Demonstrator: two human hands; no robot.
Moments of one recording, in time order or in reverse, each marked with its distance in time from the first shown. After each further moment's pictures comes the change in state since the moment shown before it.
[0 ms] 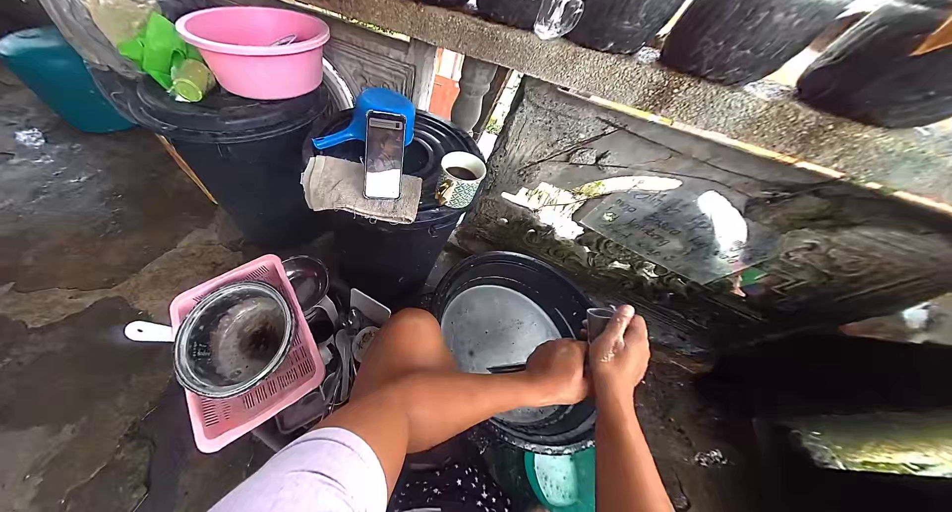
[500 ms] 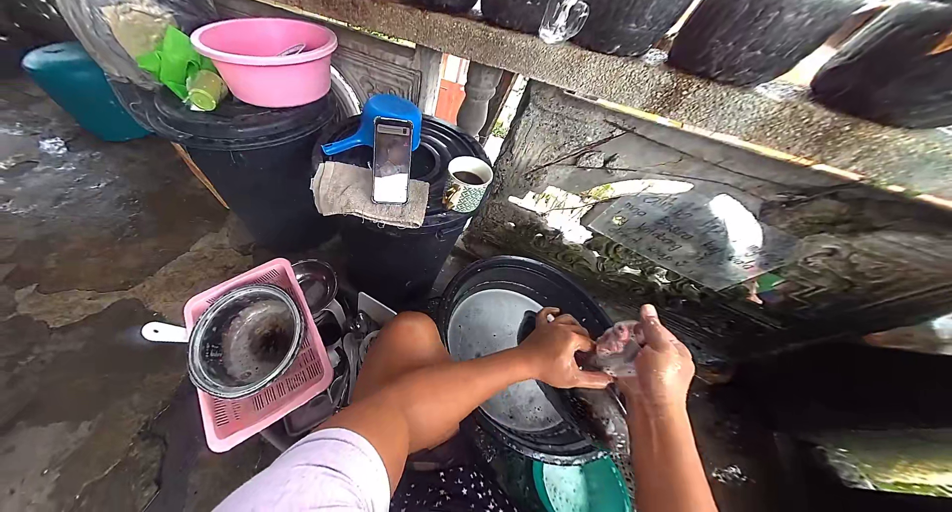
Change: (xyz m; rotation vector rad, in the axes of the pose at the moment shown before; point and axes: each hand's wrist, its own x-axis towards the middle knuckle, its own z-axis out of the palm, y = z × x) left_hand 0.022 -0.035 -0.024 0.161 0.082 0.363; right_hand 0.011 -0.013 -0.021 0.998 -0.197 0.230
